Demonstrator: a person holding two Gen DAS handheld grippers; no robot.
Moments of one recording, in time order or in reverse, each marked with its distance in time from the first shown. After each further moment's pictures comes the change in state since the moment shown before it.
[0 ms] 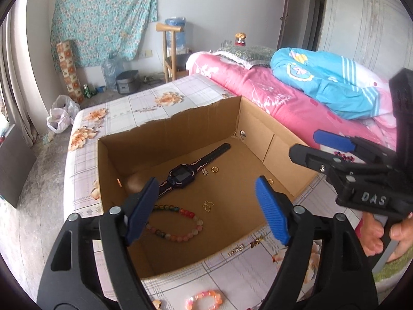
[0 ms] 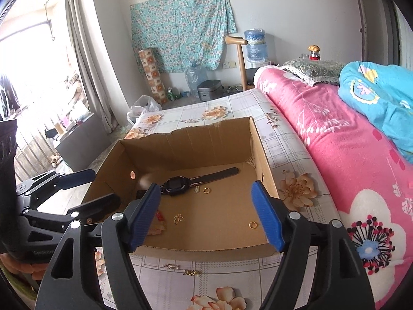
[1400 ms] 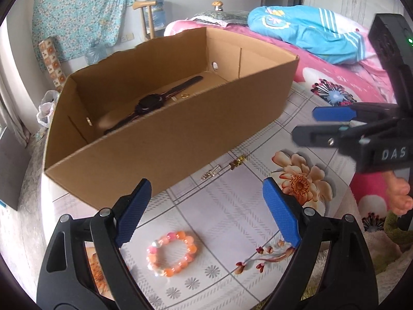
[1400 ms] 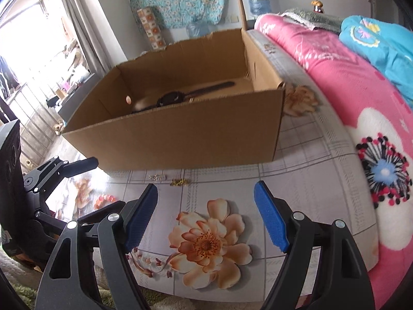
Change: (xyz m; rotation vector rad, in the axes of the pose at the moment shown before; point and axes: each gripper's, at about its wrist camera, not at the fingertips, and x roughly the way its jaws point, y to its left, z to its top) left arm 0.023 -0.042 -0.117 0.119 0.129 -0.037; right arm 0.007 -0.026 -0.102 0.015 0.269 0.032
